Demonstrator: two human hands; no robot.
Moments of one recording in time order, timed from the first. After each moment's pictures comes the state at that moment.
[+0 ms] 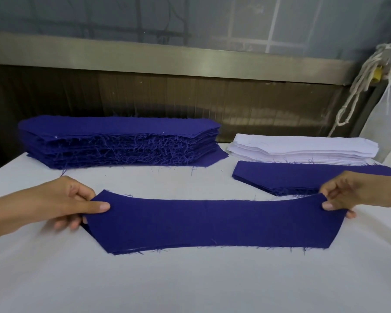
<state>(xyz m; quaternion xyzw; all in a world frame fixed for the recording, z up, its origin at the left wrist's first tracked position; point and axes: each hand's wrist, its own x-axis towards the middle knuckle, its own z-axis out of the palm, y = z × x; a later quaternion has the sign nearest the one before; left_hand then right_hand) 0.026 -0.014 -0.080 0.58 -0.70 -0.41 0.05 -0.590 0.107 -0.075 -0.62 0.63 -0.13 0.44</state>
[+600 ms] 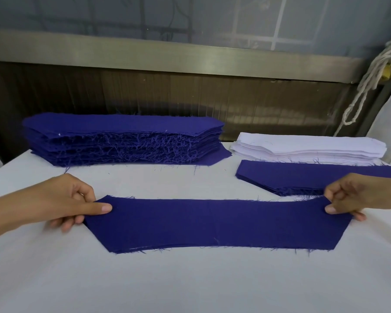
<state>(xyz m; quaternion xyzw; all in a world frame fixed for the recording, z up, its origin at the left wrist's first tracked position) 0.026 -0.008 -0.079 0.61 -0.70 -0.35 0.07 -0.633 0.088 -0.107 -0.61 0.67 -0.10 0.40</state>
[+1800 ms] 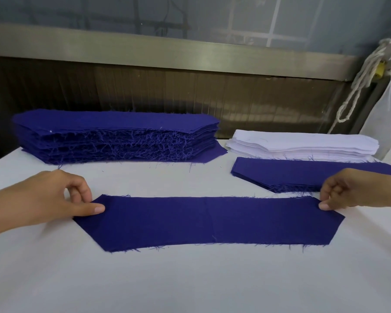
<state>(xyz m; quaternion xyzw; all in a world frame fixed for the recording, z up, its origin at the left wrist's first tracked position) 0.023 -0.001 -0.079 0.60 -0.76 -0.22 0.13 -0.554 0.120 -0.059 -0.60 0.73 -0.08 0.31</state>
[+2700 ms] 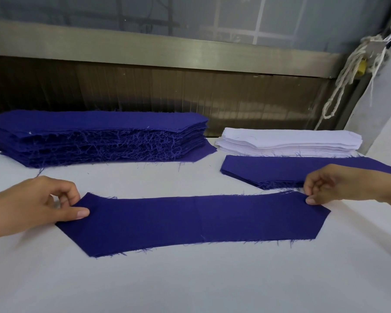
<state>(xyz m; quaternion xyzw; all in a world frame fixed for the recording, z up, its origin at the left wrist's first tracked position) 0.027 -0.008 -0.094 0.53 -0.79 -0.25 0.18 -0.538 0.128 -0.052 -0.62 0.71 -0.10 0.33</state>
